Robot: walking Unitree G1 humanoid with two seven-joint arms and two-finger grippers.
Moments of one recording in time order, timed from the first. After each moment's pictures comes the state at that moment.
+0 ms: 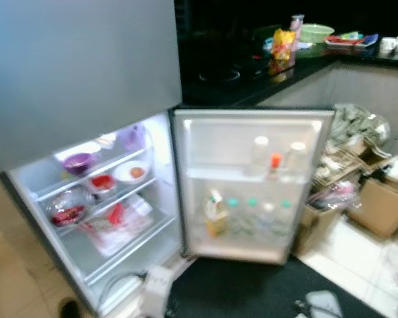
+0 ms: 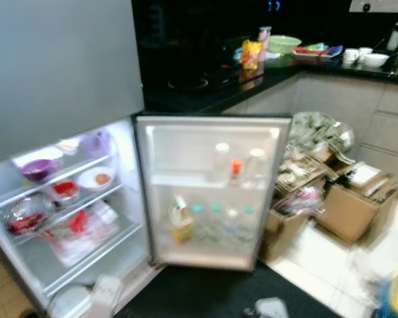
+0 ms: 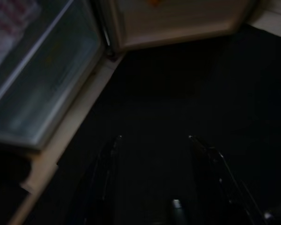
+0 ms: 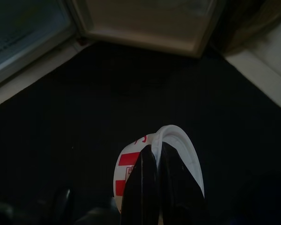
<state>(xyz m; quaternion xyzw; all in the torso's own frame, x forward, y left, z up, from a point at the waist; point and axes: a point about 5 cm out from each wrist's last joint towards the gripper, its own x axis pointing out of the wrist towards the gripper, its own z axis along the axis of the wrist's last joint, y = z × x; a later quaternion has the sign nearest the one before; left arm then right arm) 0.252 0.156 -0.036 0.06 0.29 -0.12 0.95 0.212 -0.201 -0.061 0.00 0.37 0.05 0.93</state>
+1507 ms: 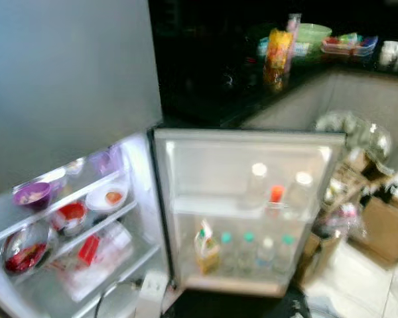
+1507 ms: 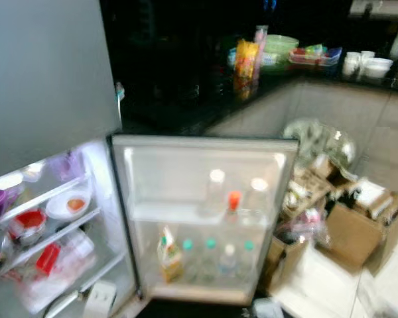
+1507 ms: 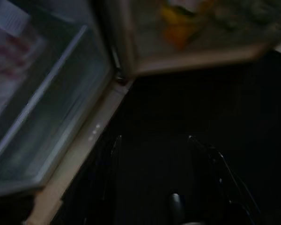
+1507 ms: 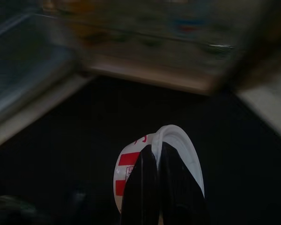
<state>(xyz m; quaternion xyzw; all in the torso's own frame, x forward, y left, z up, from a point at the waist) 0.252 0.165 -0.035 0.05 0.29 -0.10 0.95 0.214 -0.189 -0.061 0.02 0.37 0.06 0.93</state>
